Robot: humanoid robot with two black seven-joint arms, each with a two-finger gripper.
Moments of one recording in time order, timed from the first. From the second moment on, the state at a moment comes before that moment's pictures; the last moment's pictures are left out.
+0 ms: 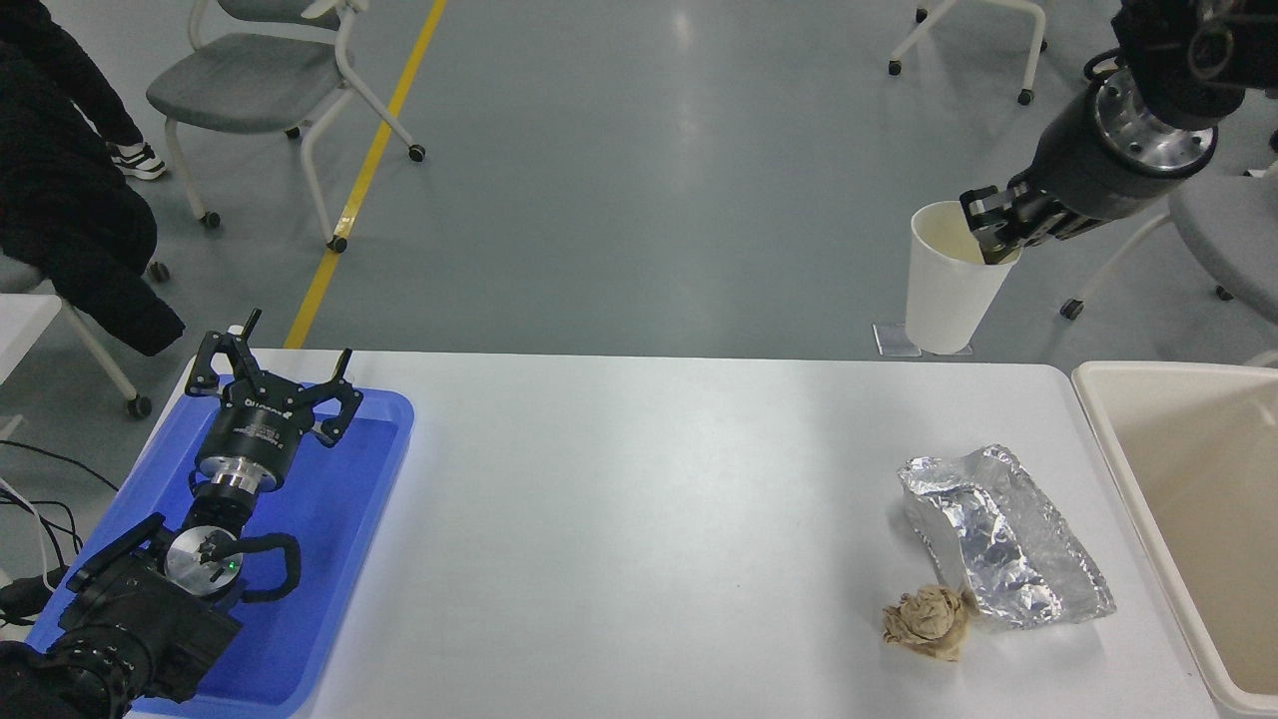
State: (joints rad) left arm -0.64 0.19 -0.89 -0.20 -0.21 -0.79 -0.30; right arm 2.32 -0.40 -1.24 1.24 -0.40 0.73 0.03
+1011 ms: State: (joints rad) left arm -0.63 0.20 -0.88 -0.20 -0.21 -0.79 -0.30; right arm 1.63 -0.97 -1.02 0.75 -0.89 0.50 0.07
